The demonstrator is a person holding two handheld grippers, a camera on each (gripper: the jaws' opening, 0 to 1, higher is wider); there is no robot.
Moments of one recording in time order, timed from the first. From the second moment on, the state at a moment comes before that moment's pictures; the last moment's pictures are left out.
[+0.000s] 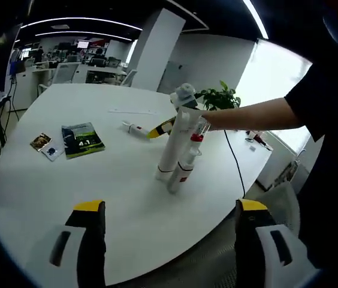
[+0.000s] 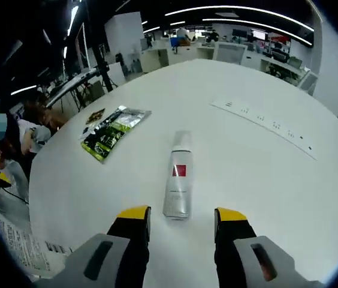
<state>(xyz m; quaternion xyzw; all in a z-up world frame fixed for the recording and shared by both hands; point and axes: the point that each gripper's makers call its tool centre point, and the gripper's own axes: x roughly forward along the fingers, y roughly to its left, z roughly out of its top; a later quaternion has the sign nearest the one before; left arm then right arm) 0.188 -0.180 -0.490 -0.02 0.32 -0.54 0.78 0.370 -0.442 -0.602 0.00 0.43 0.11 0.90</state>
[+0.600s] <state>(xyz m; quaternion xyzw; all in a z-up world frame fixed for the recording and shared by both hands) 0.193 -0.178 -0.489 -0.01 0.31 -0.53 0.79 0.391 -0.443 -0.621 -0.05 0.44 0.12 0.89</state>
